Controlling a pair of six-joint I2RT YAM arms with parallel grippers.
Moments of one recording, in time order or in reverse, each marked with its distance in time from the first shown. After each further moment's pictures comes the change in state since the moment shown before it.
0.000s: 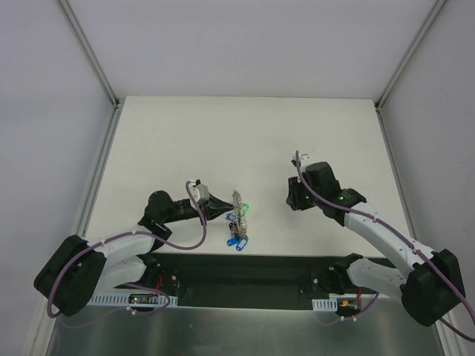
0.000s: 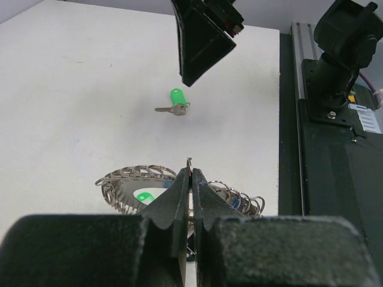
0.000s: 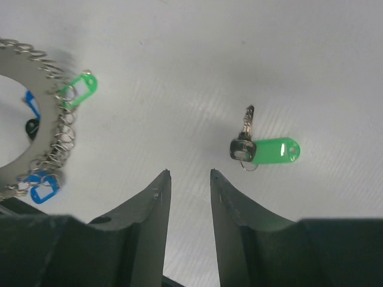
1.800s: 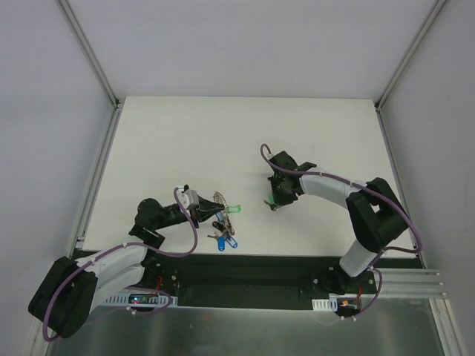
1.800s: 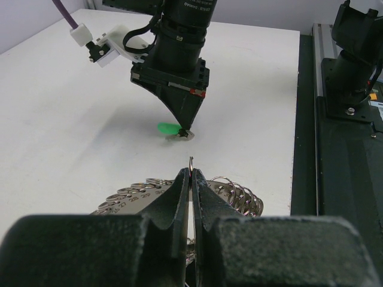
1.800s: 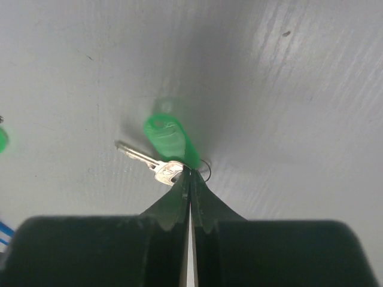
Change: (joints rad) left arm 0.095 -0.159 -0.111 0.019 -0.001 -0.002; right arm 0.082 0.616 0.291 -0.140 0.104 0.193
